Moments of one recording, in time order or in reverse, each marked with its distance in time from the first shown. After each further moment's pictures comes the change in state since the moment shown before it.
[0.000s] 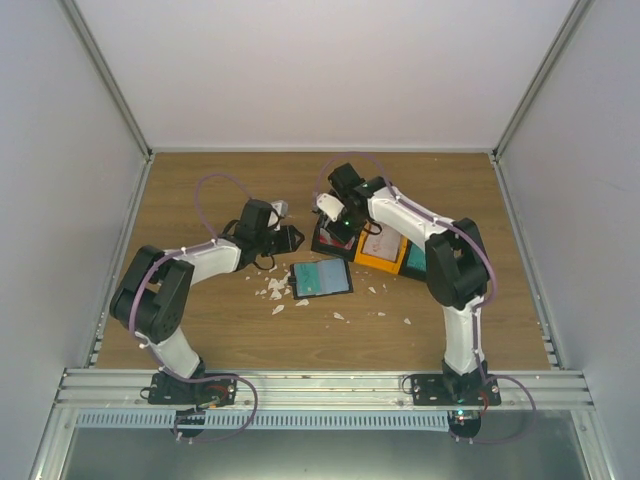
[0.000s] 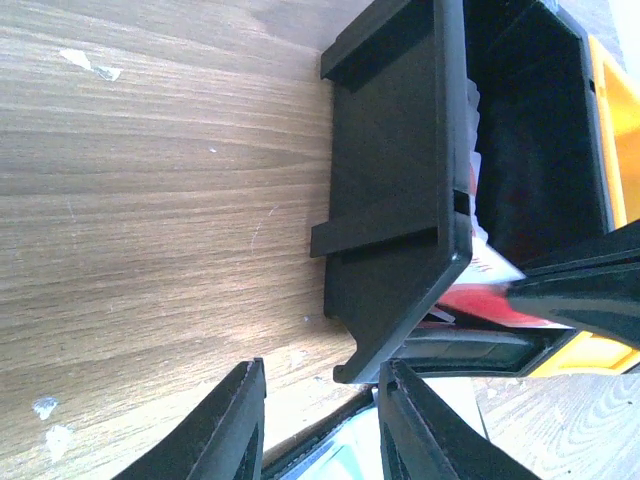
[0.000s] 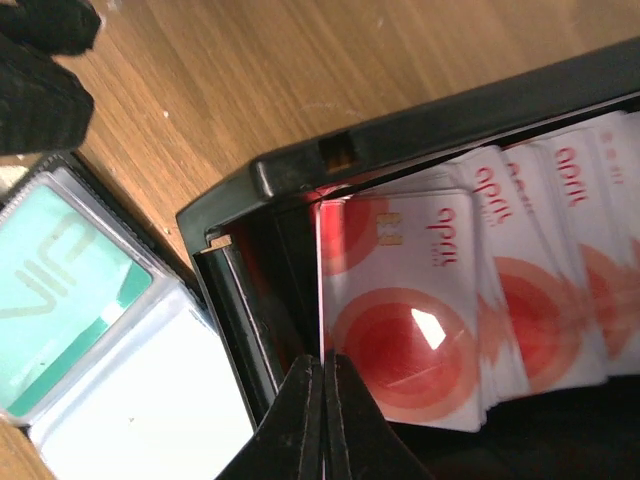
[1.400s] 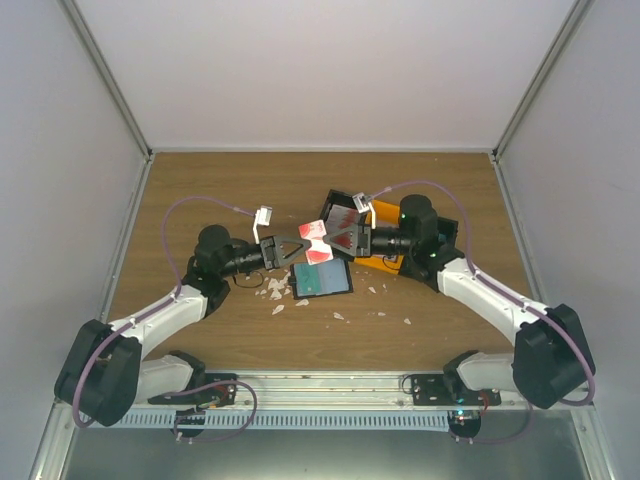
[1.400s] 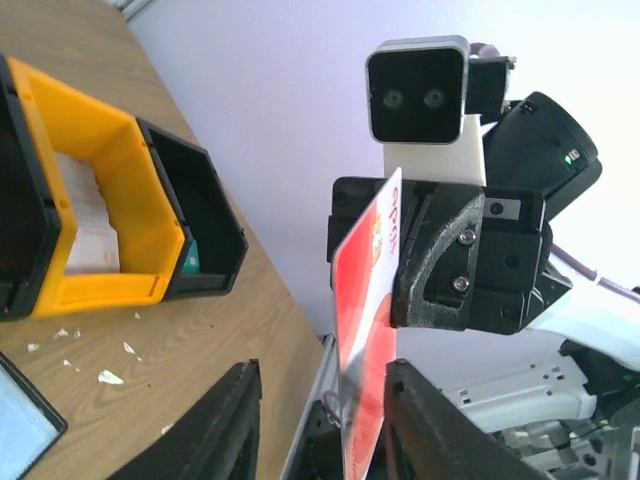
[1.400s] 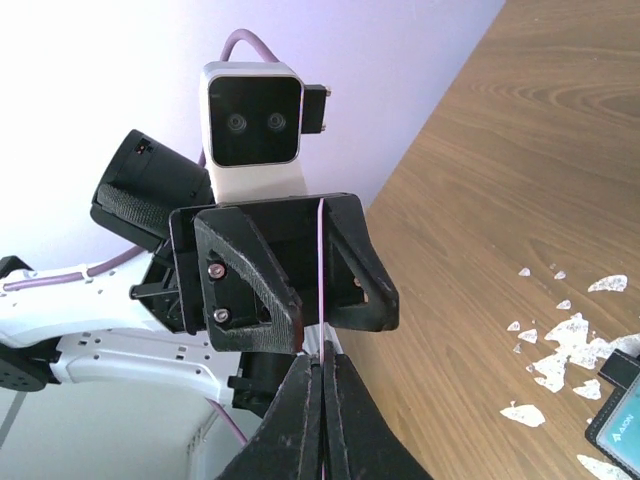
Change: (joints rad) left arm -0.001 -0.501 -0.367 0.567 0.502 -0.427; right arm -0.058 -0.764 -0.848 1.092 -0.738 1.128
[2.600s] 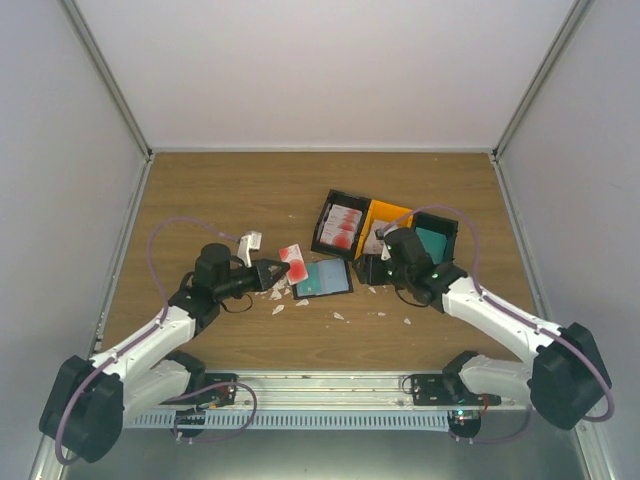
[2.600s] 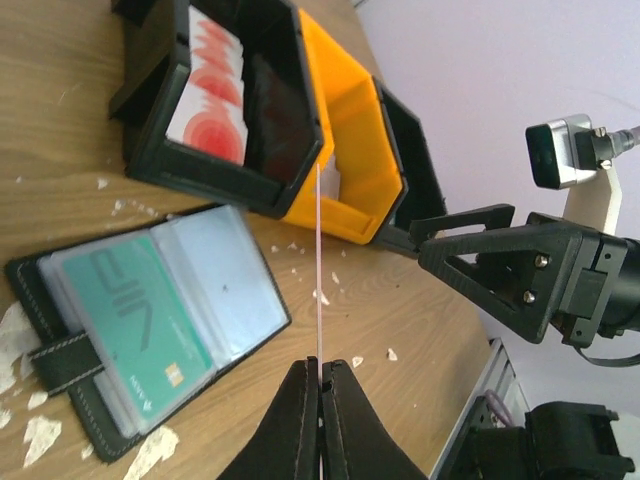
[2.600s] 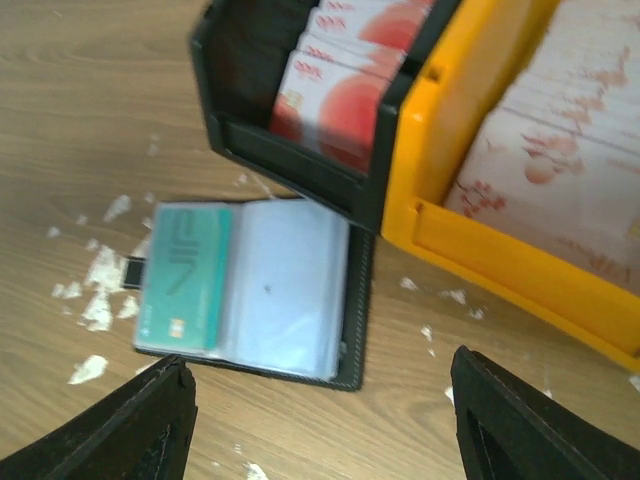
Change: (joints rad) left arm -0.005 -0.198 -0.102 -0.454 -0.294 0.241; right arm 0.097 -0.137 -0.110 -0.534 0.851 -0.255
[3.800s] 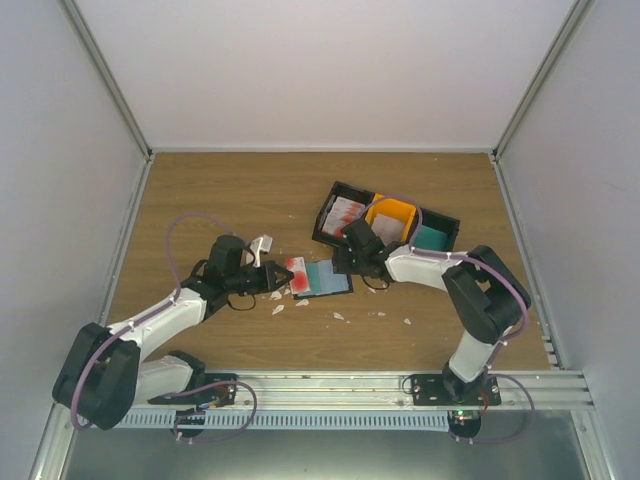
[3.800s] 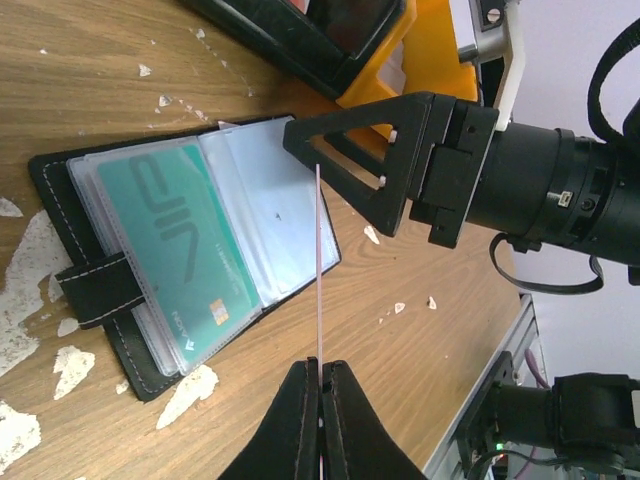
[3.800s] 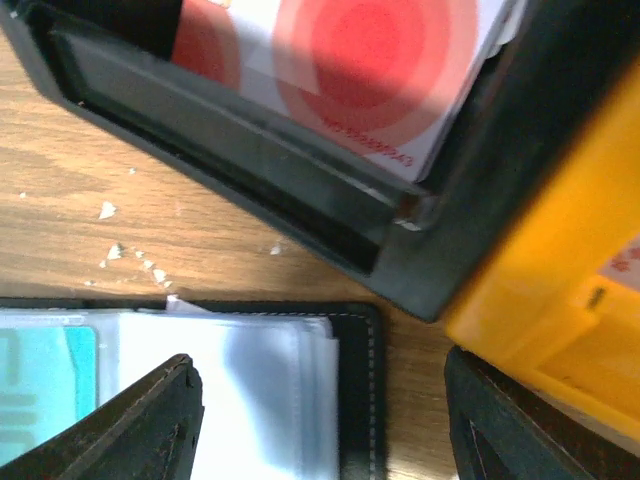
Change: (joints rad) left arm 0.000 0.171 0.067 -0.148 0.051 0.040; right arm 0.057 0.575 0.208 0.151 0.132 0.079
